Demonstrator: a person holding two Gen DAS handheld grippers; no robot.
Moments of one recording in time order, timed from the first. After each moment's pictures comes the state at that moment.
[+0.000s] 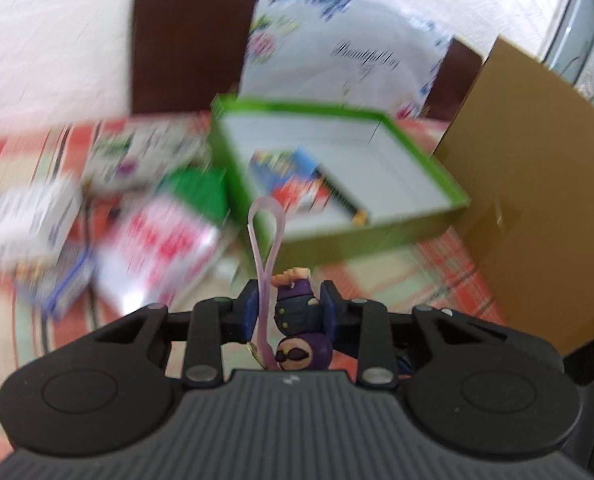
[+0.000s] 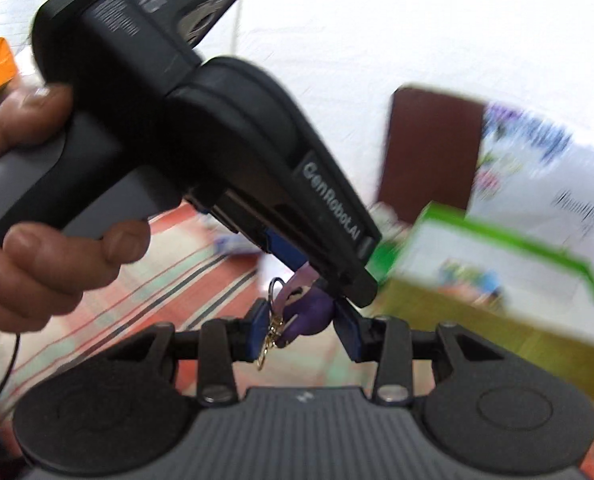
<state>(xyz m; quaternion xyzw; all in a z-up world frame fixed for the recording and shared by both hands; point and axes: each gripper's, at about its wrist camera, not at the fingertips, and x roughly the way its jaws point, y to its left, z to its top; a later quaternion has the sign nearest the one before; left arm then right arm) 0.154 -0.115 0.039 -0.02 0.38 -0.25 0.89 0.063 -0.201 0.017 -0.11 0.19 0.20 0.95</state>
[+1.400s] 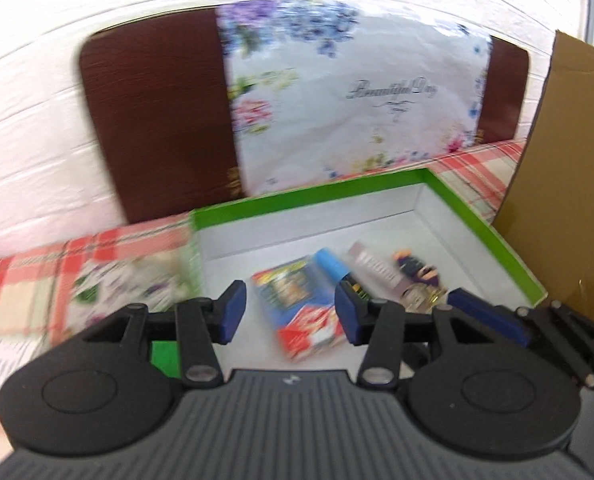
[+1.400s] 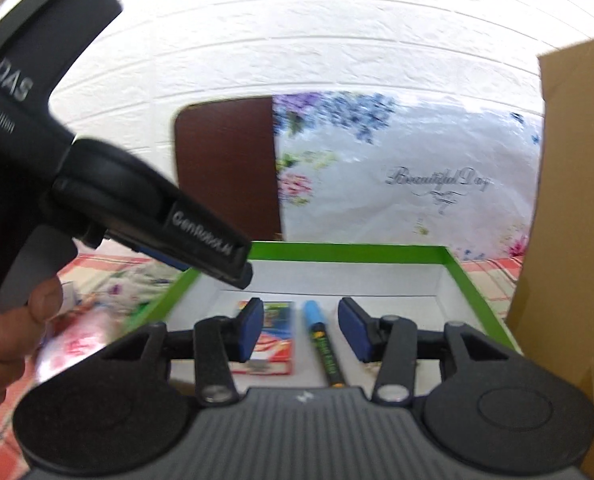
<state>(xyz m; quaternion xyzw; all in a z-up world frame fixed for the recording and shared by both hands) 0.224 -0.196 0.050 0.07 0.33 -0.15 0.93 0.155 -0.331 0.031 0.01 0.18 0.04 0.98</state>
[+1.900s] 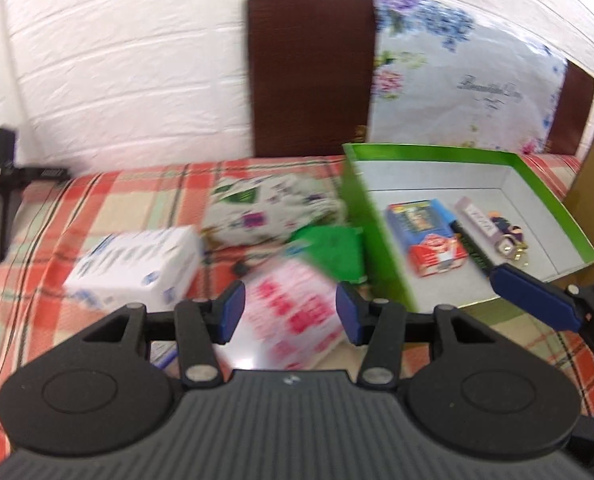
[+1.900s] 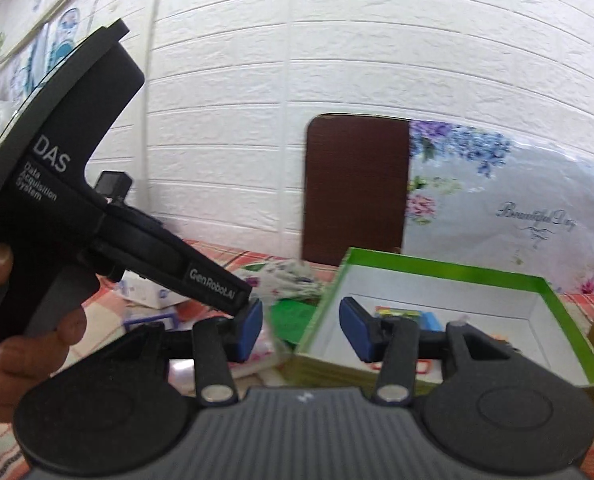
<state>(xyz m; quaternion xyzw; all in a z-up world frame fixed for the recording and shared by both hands) 0.179 -0.084 0.034 0.02 0.35 -0.05 0.93 0.123 -0.241 0.039 -0.04 0.17 0.15 0.97</state>
